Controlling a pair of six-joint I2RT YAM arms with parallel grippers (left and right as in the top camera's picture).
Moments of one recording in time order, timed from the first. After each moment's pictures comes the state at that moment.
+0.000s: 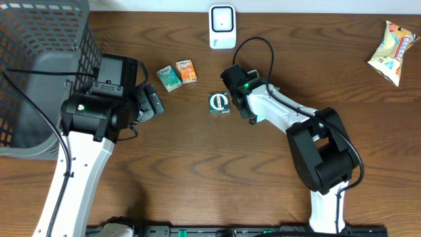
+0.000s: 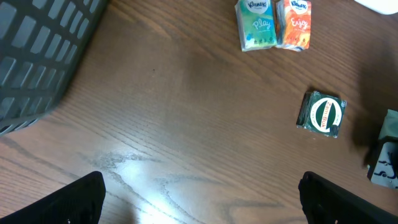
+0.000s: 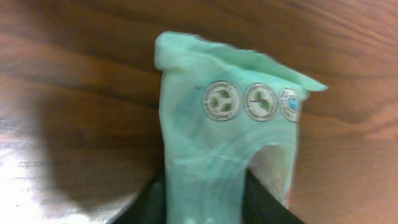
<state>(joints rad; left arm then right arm) -0.20 1.31 1.39 -1.20 -0.11 -0.59 0.52 2.10 1.41 -0.73 0.52 0.26</state>
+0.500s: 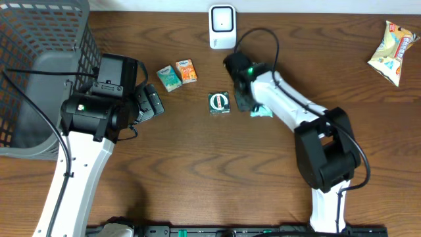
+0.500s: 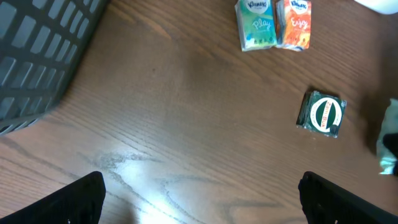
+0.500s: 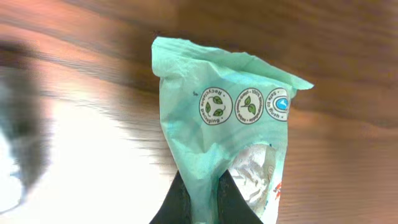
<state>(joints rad) -0.20 1.31 1.39 -1.20 -0.11 -0.59 0.48 2.10 1.62 -0.92 0.26 0.24</state>
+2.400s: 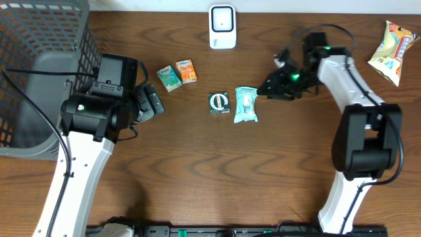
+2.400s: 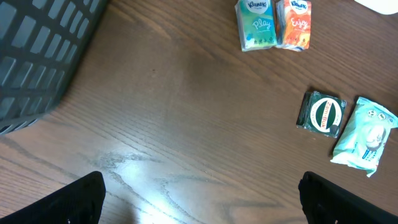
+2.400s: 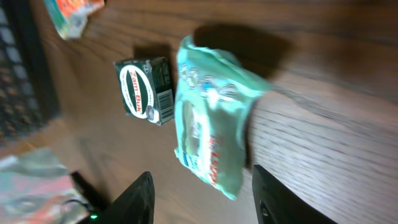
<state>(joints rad) -0.20 1.31 1.39 -1.20 -0.11 -0.59 0.07 2.10 1.60 -0.98 -0.69 0.05</state>
